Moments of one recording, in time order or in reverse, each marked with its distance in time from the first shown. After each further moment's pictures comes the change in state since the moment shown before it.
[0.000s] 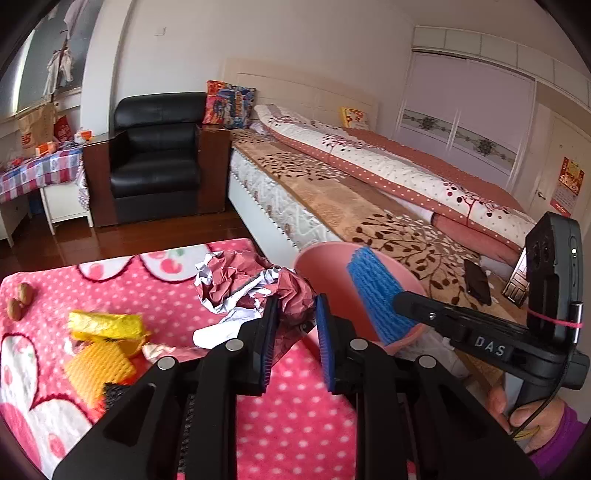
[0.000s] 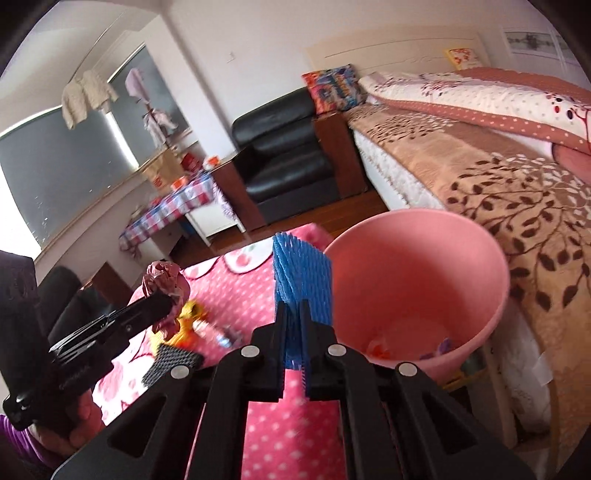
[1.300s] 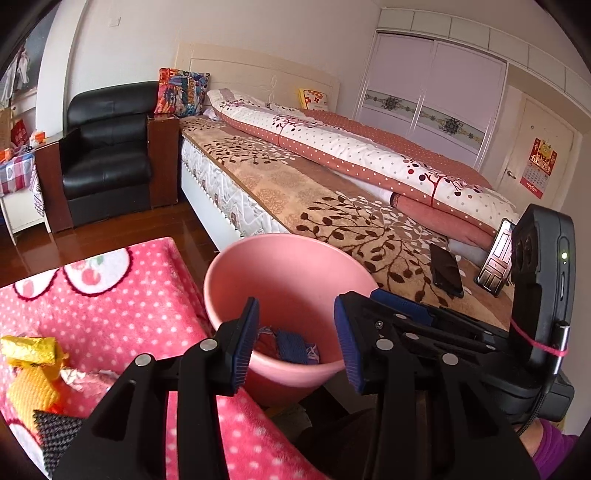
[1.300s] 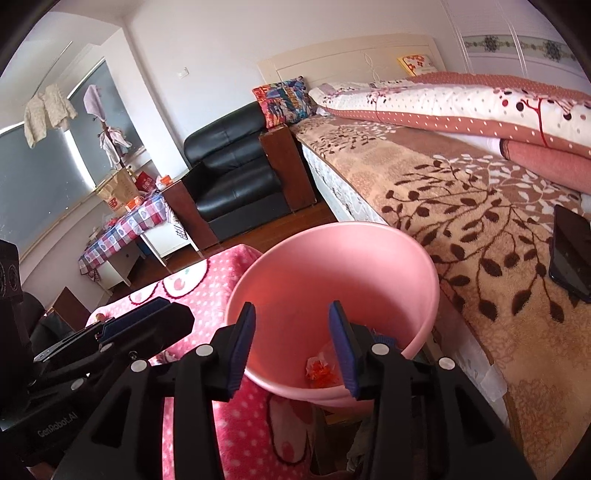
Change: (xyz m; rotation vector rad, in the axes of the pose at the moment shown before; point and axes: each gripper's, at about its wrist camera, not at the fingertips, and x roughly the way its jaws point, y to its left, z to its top) left arm 0.049 -0.057 0.007 0.056 0.067 -0.116; right arm 0.000 -0.040 0.003 0.030 -0.049 -0.144
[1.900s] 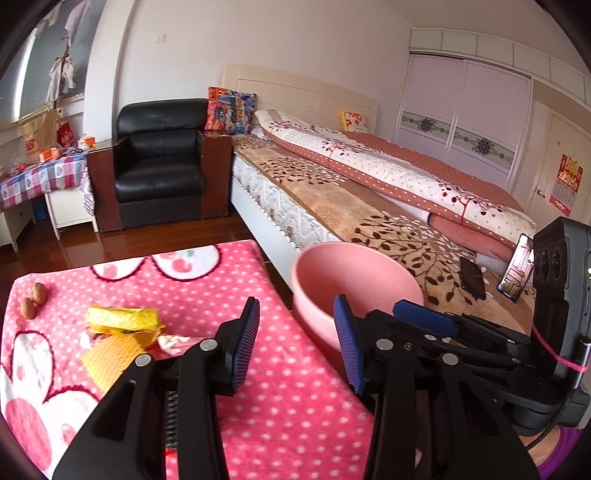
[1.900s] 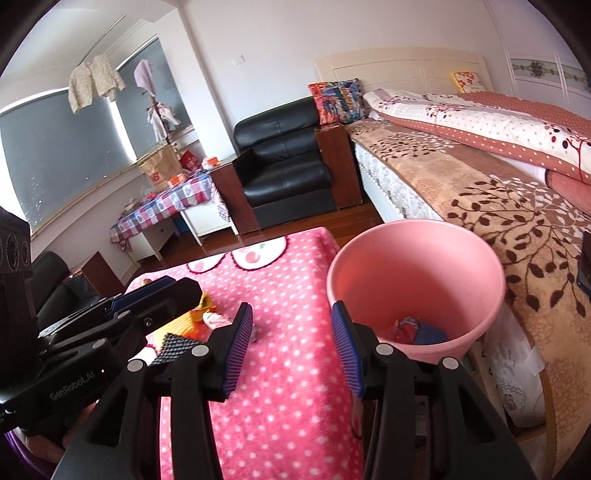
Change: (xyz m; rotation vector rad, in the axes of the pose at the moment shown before) left arm -0.090 0.048 -0.026 -0.049 -0.080 0.158; right arm -0.034 0.100 -0.037 -0.138 0.022 0.125
